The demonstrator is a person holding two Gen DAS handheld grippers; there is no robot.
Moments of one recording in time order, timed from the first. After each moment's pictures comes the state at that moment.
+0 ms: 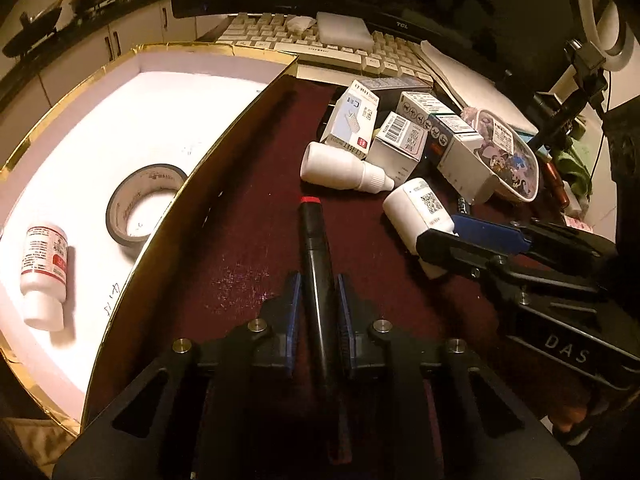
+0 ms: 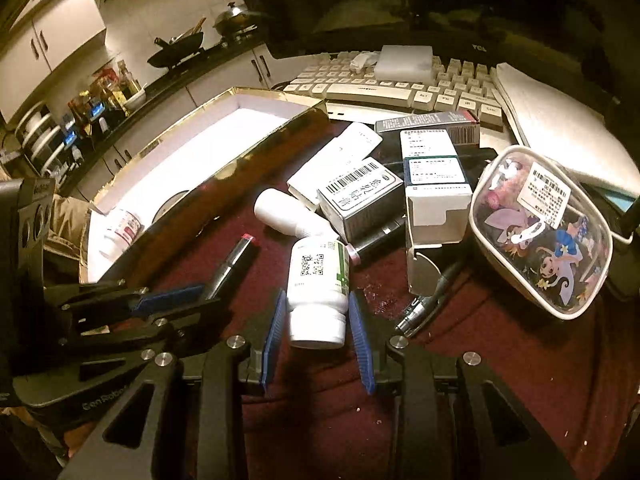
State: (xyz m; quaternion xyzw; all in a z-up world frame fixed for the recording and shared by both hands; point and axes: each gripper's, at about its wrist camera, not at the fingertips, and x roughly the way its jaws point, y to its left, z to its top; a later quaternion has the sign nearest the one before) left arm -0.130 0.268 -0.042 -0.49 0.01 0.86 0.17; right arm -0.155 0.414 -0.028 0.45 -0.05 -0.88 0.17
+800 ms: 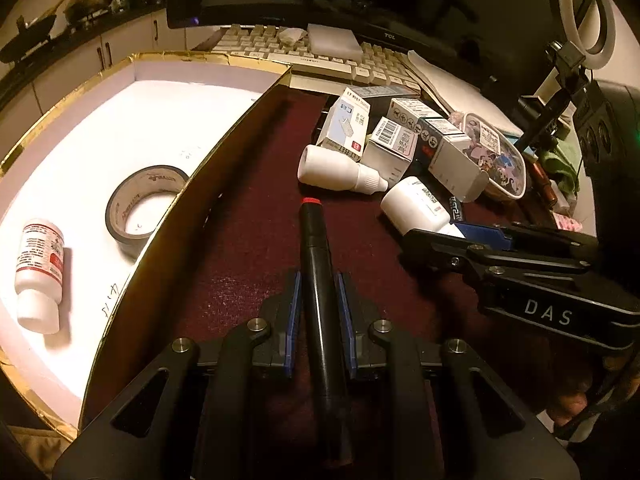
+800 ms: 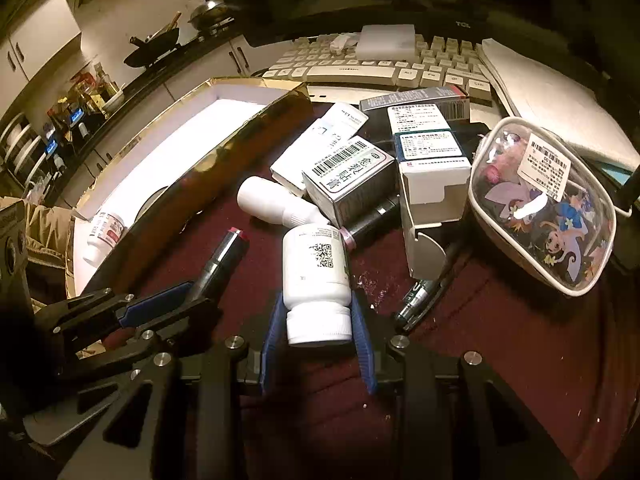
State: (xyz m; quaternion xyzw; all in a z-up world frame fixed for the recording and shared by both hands) left arm -0.127 0.257 -0.045 -0.46 0.00 0.86 0.20; right arm -0.162 0.412 -0.037 0.48 -0.07 -0.87 0.14
